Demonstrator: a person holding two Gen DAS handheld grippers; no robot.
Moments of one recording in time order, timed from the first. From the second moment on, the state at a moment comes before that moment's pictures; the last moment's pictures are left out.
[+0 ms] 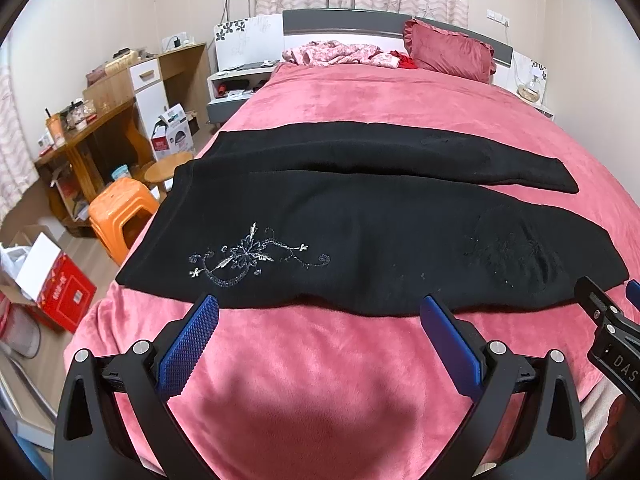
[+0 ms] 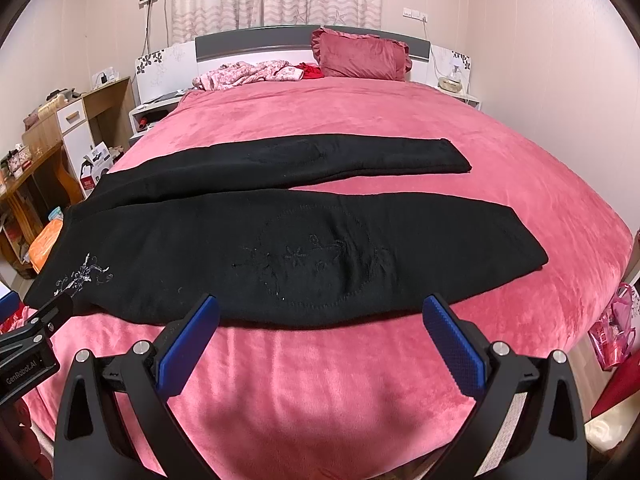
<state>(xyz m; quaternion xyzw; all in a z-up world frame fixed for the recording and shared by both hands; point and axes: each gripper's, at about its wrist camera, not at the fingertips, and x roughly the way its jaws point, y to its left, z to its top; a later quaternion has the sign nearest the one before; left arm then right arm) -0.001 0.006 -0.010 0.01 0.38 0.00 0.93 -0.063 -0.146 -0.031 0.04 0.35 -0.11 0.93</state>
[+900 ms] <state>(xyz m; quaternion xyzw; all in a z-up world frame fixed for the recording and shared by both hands) 0.003 0.010 -0.017 0.01 0.39 0.00 0.92 -0.062 -0.147 -0.035 0.04 0.35 -0.10 0.93</state>
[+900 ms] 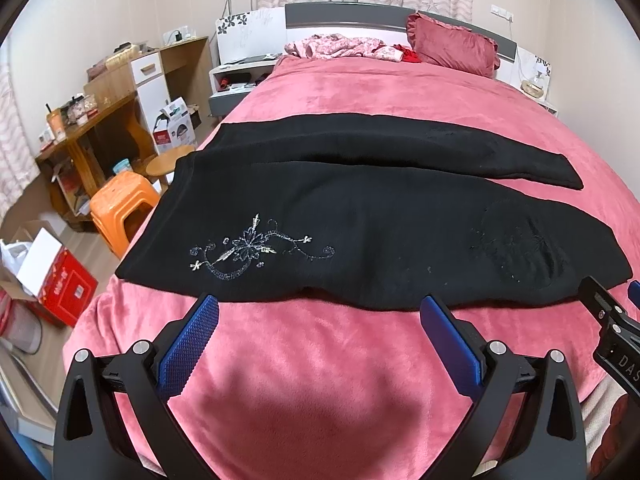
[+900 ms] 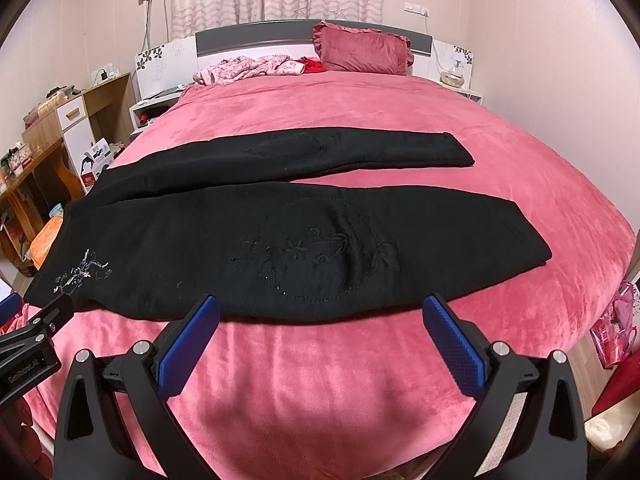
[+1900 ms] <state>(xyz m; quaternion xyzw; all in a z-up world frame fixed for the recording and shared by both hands) 0.038 0.152 -0.076 -0.25 0.42 0.05 0.87 -0.068 -0.351 -0.106 0.44 0.39 -0.09 0.80</state>
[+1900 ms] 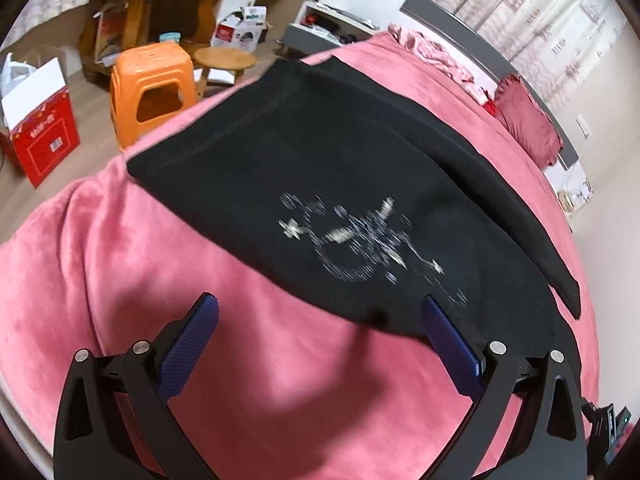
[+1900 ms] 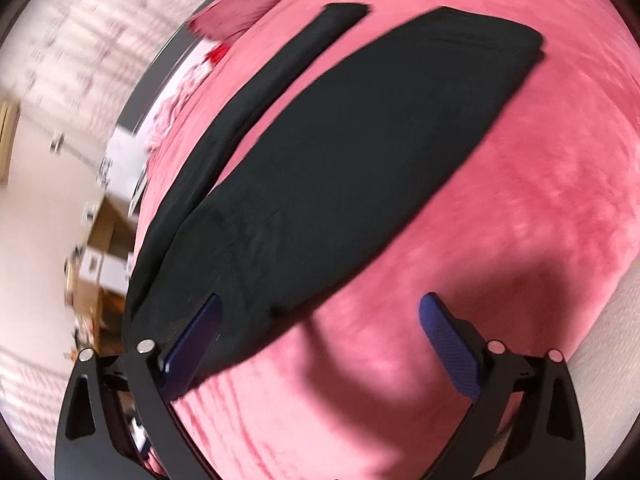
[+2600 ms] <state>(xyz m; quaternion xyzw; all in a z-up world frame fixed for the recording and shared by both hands) 0.068 0.171 -0.095 -0.18 0.41 0.10 0.89 -0.065 -0.429 -0.132 0.55 0.28 -0.08 0.78</state>
